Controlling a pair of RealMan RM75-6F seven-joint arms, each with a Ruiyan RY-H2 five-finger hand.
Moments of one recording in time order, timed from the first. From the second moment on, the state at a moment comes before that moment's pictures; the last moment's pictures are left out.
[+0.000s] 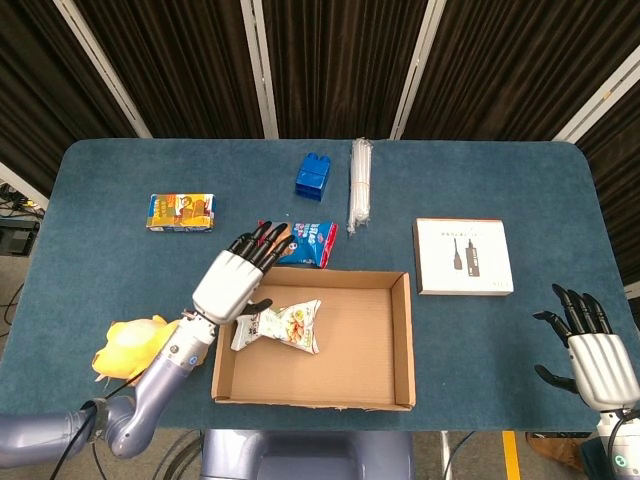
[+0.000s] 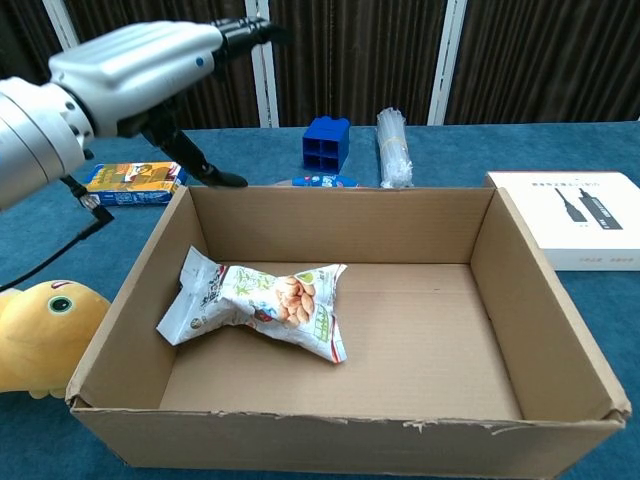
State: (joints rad) left arm -0.73 -1.53 -0.19 -1.71 1.36 1.22 0.55; right arm 0.09 -1.05 0.02 -1.64 -1.57 1.48 -0.01
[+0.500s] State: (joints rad) left arm -0.68 -1.26 -0.18 -1.87 1.30 1.19 0.57; right arm 0.09 -1.05 0.02 -1.65 -1.57 1.46 -0.02
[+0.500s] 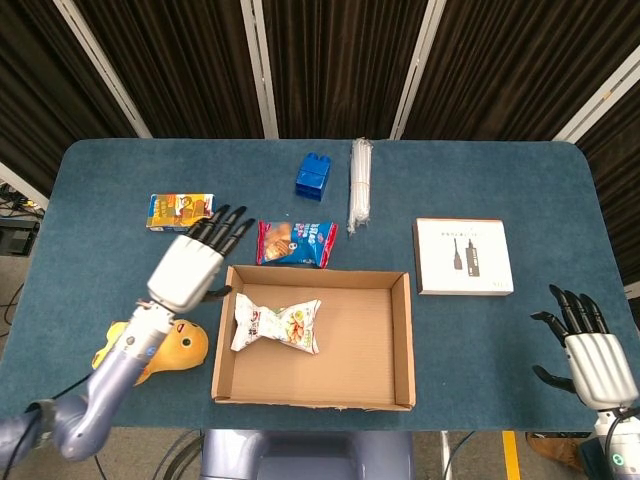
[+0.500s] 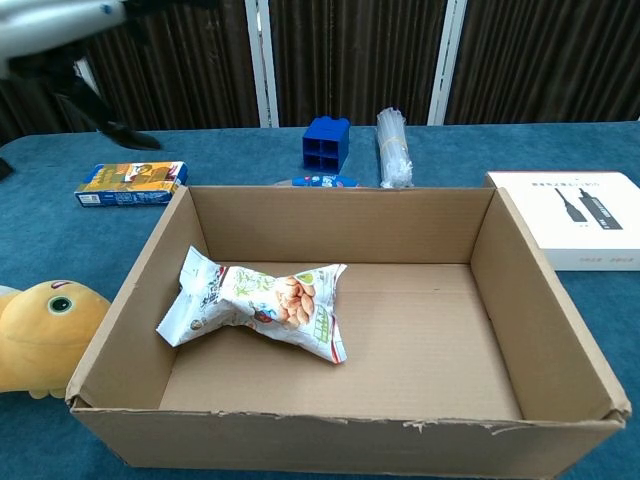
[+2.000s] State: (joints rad) left arm -0.32 -1.17 0.12 -1.79 1.42 1.21 0.41; right arm 0.10 -1.07 0.01 -1.65 -1.59 1.46 -0.04
